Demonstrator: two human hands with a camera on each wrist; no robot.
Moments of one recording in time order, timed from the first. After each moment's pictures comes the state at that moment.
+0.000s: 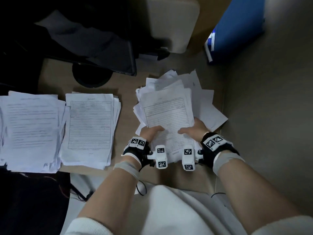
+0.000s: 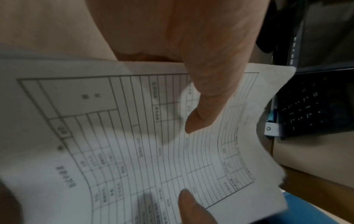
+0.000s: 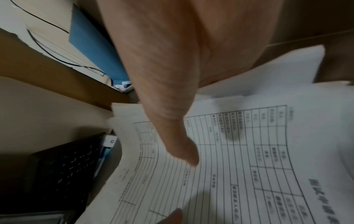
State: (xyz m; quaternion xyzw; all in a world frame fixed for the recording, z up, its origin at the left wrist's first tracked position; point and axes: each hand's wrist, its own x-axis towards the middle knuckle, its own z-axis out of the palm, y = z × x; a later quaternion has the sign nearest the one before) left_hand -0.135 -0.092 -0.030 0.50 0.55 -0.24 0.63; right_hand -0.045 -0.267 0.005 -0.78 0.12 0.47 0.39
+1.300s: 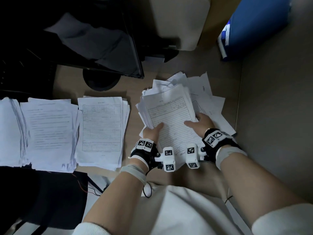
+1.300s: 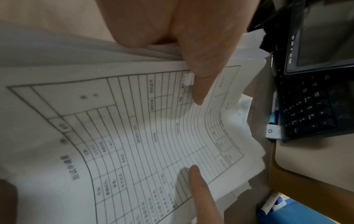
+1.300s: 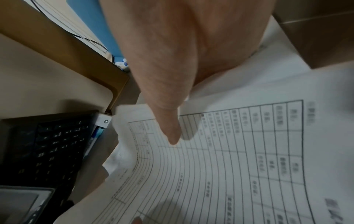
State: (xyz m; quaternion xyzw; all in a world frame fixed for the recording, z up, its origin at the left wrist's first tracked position) left_hand -0.133 -0.077 -0.043 0.50 0.63 -0.14 0.58; right_hand -0.022 -0.248 -0.028 -0.82 0.10 0.44 0.34
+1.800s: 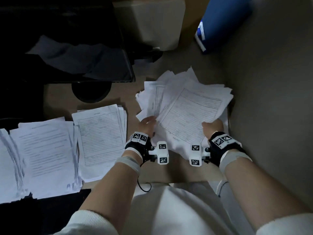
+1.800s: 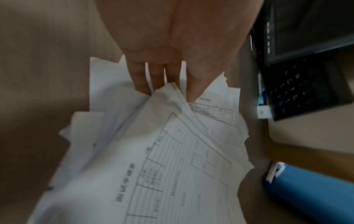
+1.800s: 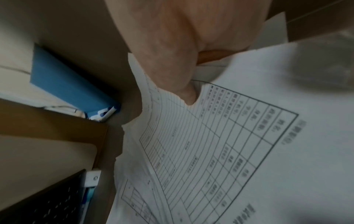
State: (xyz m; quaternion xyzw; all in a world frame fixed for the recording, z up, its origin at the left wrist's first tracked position) left_hand -0.122 -0.035 -0.028 0.59 0.50 -0.23 0.60; right_hand -0.080 -0.269 -0.015 -0.79 0.41 0.26 0.37
